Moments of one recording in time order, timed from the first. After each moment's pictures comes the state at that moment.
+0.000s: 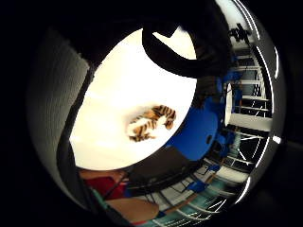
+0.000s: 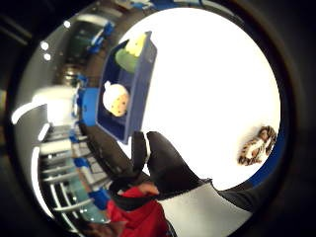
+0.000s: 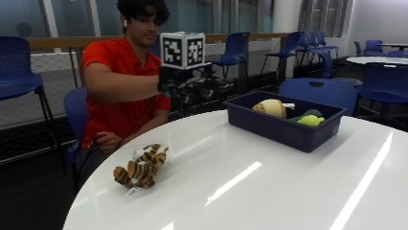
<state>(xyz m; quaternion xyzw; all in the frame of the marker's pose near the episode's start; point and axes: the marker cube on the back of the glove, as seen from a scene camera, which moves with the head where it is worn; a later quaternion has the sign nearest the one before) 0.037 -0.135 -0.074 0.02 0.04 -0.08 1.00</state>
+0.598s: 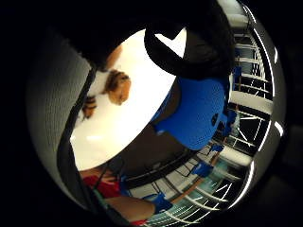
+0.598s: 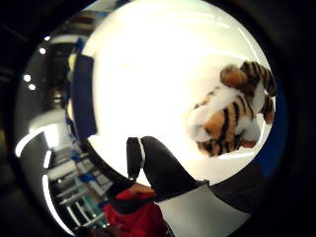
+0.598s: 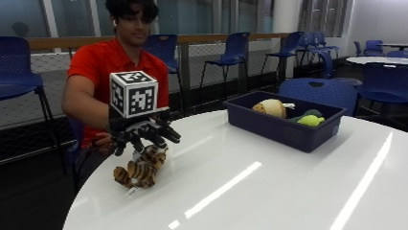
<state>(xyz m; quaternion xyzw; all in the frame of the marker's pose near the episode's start) 0.192 -0.102 0.011 -0.05 0.06 0.03 1.00</state>
